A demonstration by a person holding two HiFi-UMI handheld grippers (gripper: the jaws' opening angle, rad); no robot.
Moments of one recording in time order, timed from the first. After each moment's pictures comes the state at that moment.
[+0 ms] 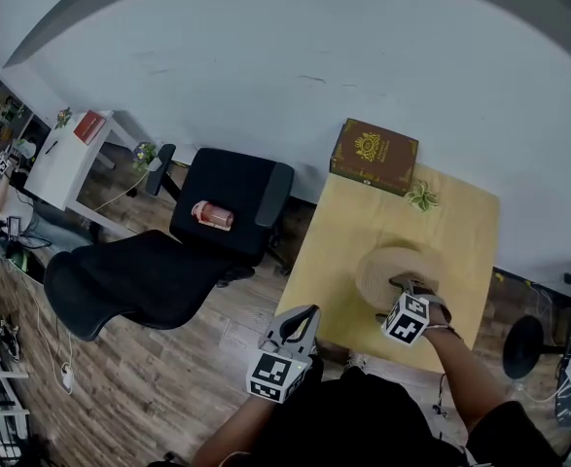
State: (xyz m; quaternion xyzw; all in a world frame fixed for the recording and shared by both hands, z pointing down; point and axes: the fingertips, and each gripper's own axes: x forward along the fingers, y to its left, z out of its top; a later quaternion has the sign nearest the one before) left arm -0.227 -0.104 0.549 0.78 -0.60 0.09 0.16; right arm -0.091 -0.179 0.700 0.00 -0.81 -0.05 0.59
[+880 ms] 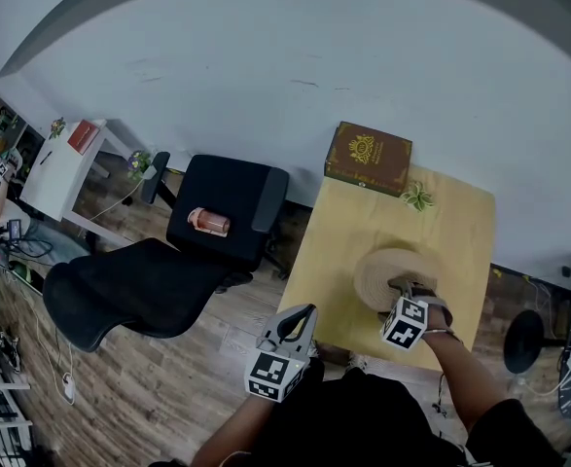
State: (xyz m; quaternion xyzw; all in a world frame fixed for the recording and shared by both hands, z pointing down) left arm -0.235 -0.110 0.548 0.79 -0.59 0.09 0.16; right arm -0.089 -0.181 0.687 0.01 -0.79 -0.08 0.61
